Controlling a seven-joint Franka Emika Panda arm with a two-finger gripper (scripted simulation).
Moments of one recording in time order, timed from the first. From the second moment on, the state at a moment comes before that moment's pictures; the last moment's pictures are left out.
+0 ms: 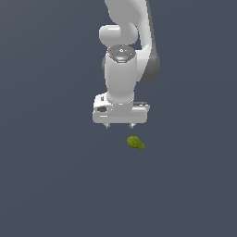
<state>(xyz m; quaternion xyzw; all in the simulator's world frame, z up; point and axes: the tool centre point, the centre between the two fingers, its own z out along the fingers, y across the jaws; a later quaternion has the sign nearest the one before) 0.017 0.005 0.195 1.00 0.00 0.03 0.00</state>
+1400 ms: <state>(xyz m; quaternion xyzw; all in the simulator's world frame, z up) 0.018 0.040 0.165 1.00 0.08 0.02 0.00</state>
